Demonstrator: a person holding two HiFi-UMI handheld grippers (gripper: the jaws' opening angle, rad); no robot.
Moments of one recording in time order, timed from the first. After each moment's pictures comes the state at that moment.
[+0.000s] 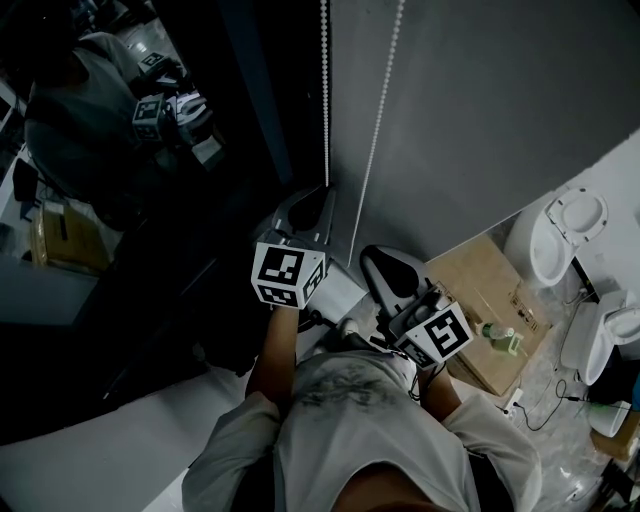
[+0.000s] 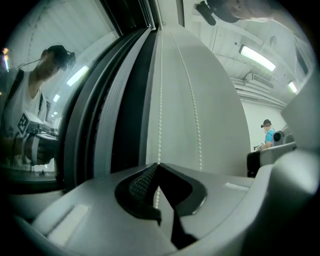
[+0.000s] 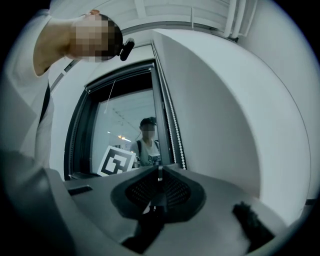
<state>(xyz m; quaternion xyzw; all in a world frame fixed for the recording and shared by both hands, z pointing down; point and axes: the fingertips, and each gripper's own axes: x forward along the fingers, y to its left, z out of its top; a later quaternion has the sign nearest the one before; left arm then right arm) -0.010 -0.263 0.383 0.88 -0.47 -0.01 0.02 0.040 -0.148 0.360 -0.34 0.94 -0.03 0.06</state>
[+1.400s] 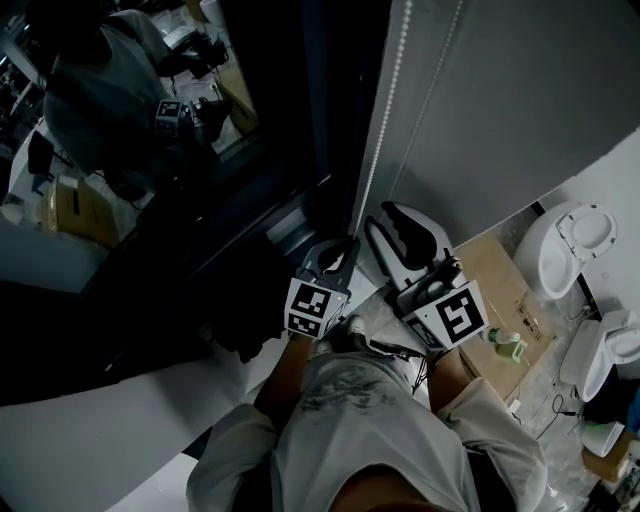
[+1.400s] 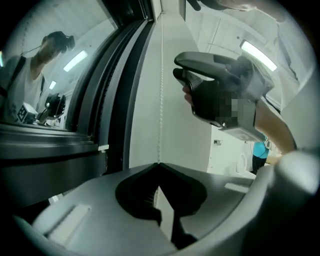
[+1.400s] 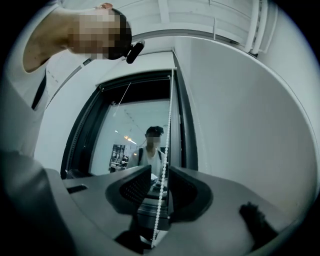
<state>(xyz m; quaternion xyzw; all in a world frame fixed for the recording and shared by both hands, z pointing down) -0.002 -0.172 0.487 0.89 -0.44 0.06 0.07 0.004 -0.152 0.290 -0.33 0.94 0.06 0.09</state>
